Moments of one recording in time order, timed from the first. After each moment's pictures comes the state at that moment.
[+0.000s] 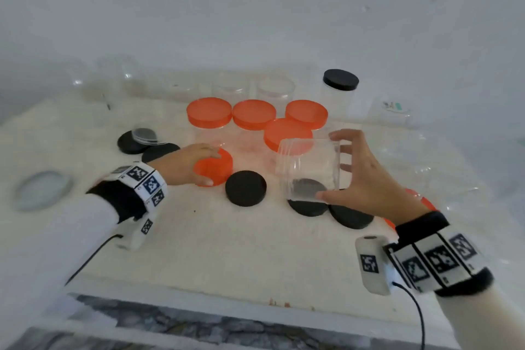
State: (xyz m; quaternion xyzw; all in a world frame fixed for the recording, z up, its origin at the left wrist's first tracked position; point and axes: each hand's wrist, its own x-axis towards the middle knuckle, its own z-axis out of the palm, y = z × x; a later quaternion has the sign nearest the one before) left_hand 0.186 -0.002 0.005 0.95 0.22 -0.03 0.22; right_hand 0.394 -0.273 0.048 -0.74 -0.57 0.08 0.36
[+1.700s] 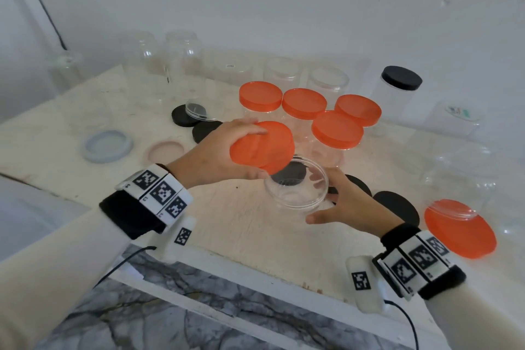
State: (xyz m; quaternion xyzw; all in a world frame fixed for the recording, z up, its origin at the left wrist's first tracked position) left_hand 0.130 -0.064 0.029 0.89 0.23 0.20 0.35; right_hand 0.346 -0.229 -0.003 -0.69 -0.52 0.38 0.33
